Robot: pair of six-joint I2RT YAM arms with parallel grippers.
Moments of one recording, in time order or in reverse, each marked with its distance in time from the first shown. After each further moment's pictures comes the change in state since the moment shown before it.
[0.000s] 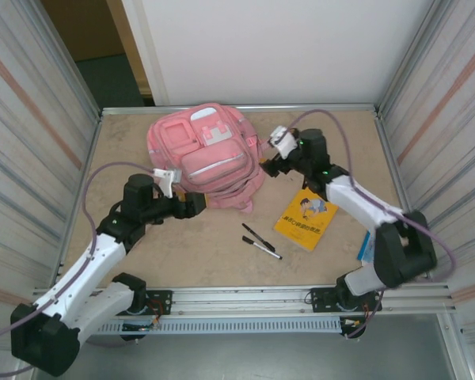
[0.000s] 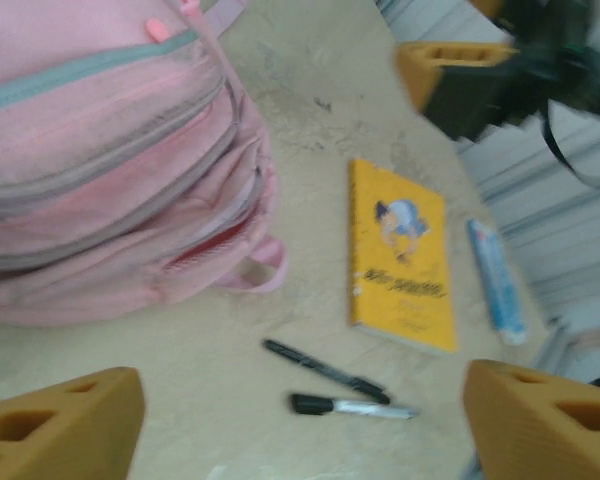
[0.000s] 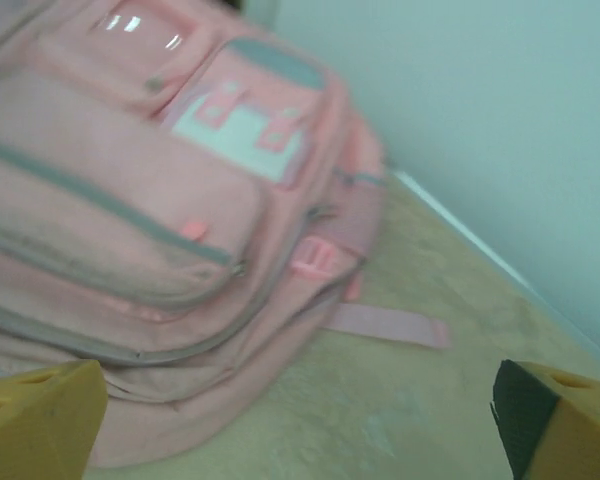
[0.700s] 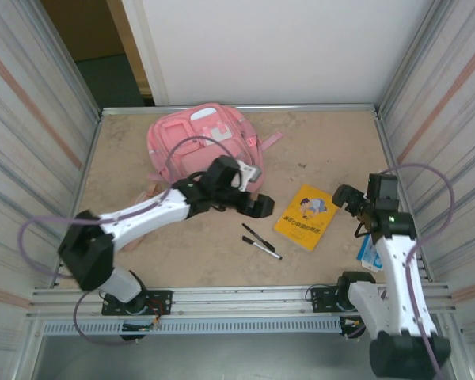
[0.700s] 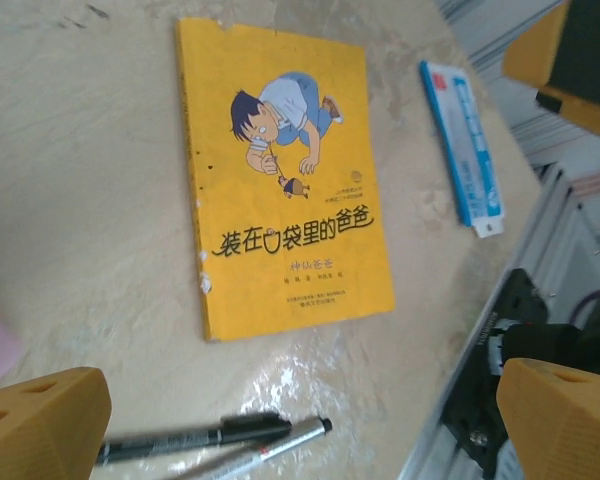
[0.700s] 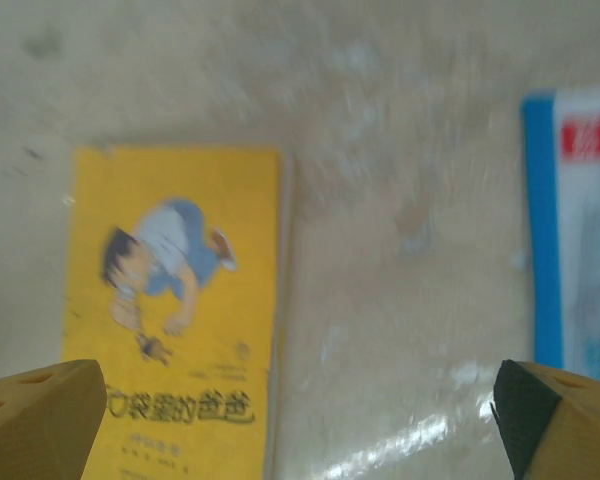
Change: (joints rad) left arm -0.500 0.761 0.578 -0.069 -0.159 0.071; right arm -0.552 -0.477 -0.223 -0.920 0.061 0.843
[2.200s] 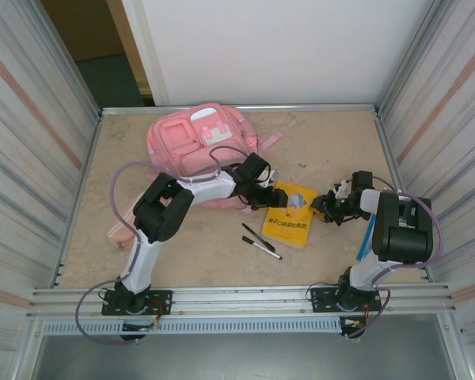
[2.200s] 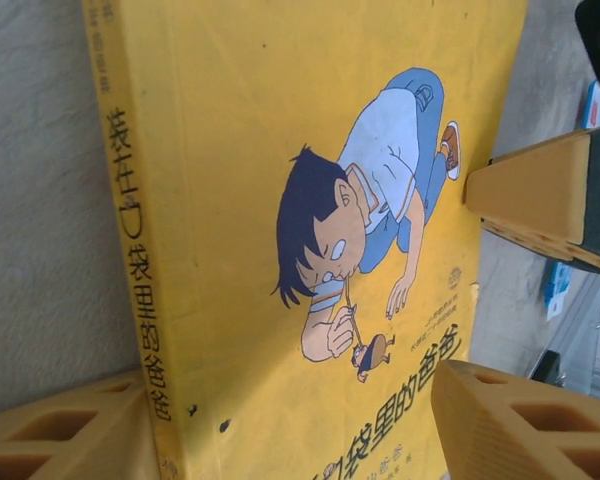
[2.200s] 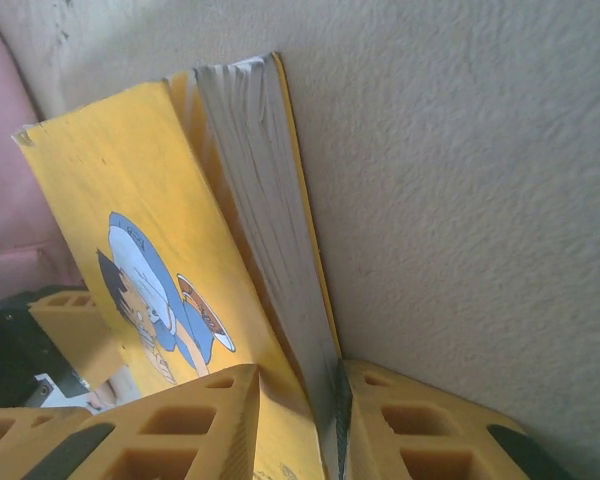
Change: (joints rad) left arm 0.084 0.487 0.283 -0.006 0.195 -0.224; right arm -0.023 0.694 -0.069 0.538 -0.683 0.008
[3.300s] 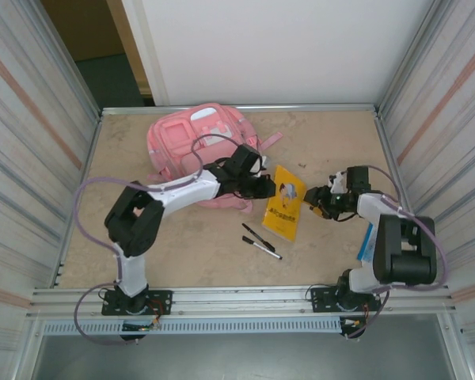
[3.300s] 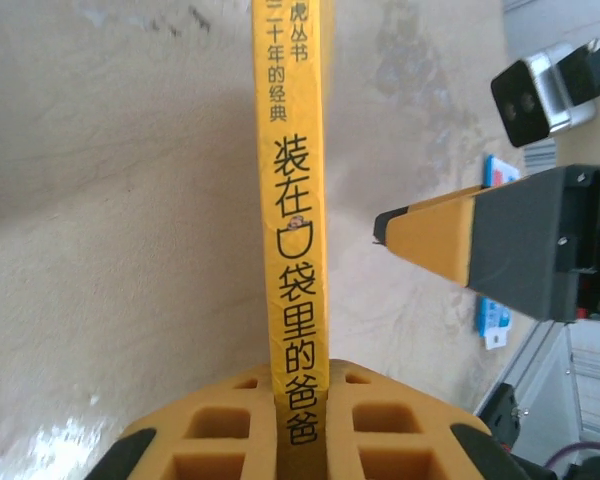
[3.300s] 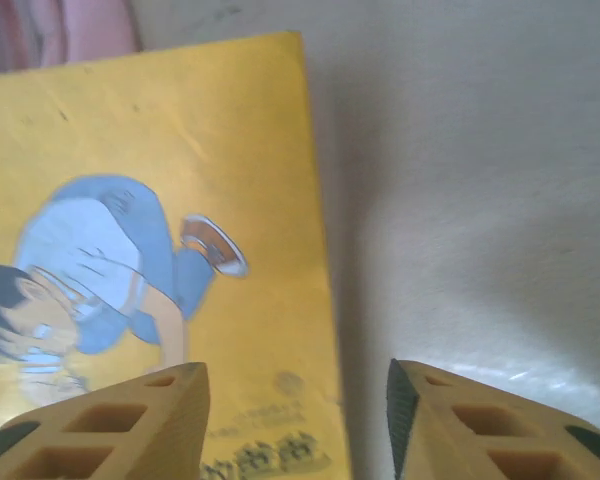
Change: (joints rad) left arm 0.005 -0.290 -0.116 0.004 -0.169 -0.036; right arm 0.127 -0.221 -0.011 0.002 0.081 0.005
